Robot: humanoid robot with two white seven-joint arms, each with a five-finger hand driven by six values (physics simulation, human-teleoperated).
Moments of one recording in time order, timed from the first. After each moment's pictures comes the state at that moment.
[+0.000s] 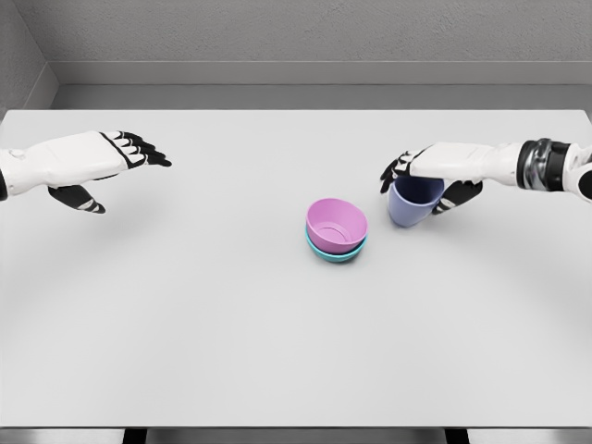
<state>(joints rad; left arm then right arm) -0.59 0.87 -0.49 -1.44 -0.41 -0.61 -0.54 -0.91 -0.82 0.99 -1.33 0.15 -0.46 0.55</state>
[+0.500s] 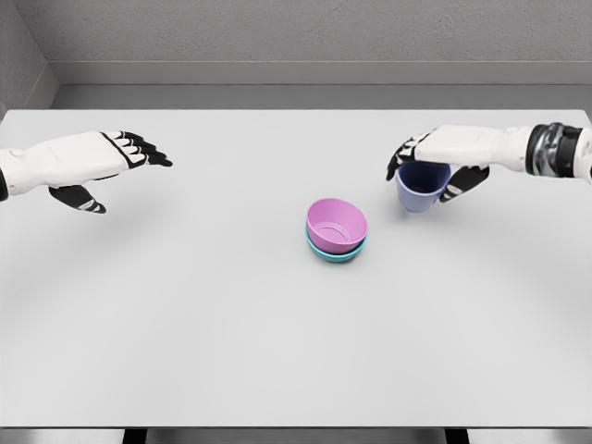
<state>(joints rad) -0.59 0.87 -0.49 -1.44 -0.41 -0.61 -0.54 -0.94 -0.83 0.97 -1.34 0.15 -0.47 0.55</state>
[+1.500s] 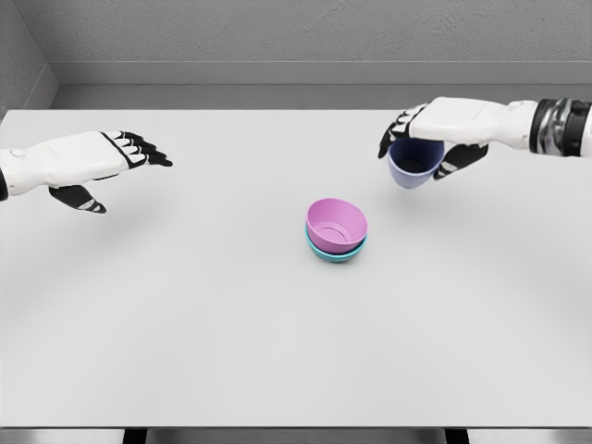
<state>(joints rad) -0.59 0.87 -0.49 -1.44 -0.41 -0.61 -0.54 -0.99 -0.84 0.94 -1.41 0.14 -0.48 0.55</state>
